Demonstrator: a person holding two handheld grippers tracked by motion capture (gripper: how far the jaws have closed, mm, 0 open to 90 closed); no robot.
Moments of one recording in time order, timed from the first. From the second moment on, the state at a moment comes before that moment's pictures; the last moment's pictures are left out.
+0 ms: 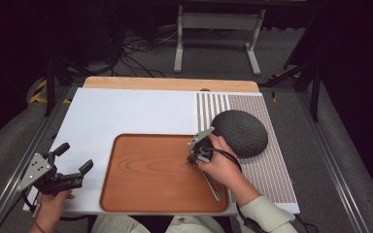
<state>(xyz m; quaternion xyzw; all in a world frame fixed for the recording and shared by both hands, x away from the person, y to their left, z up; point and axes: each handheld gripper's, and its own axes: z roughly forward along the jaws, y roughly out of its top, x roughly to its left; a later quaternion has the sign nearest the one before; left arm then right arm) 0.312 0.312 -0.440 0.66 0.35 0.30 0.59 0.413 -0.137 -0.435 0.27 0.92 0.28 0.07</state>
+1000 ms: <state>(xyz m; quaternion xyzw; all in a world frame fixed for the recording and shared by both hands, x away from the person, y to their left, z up) 0.312 0.312 -0.440 0.66 0.35 0.30 0.59 0.427 -0.167 -0.432 0.31 0.91 0.25 0.11</state>
